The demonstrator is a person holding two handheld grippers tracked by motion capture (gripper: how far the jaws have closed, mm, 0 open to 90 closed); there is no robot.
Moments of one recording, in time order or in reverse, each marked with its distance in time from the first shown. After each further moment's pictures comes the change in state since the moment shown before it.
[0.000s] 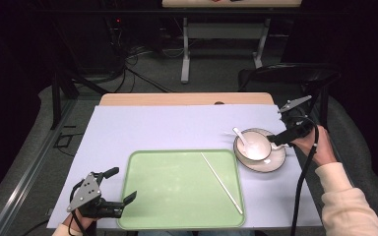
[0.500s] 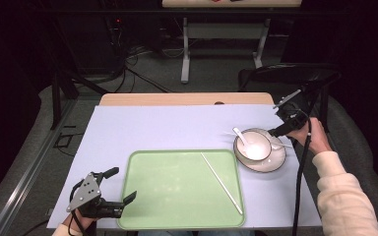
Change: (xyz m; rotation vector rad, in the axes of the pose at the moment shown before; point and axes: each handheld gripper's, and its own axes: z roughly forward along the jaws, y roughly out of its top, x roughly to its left) left arm 0.000 0.000 0.000 -0.008 -0.006 -0.008; right arm -0.028 0.008 0.042 0.137 -0.019 0.003
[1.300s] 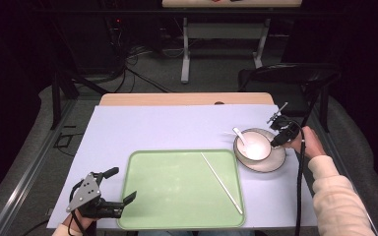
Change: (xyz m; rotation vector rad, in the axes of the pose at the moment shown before) left arm 0.000 0.000 0.000 -0.002 0.001 0.001; right arm 0.005 -0.022 0.050 0.188 0.110 -0.060
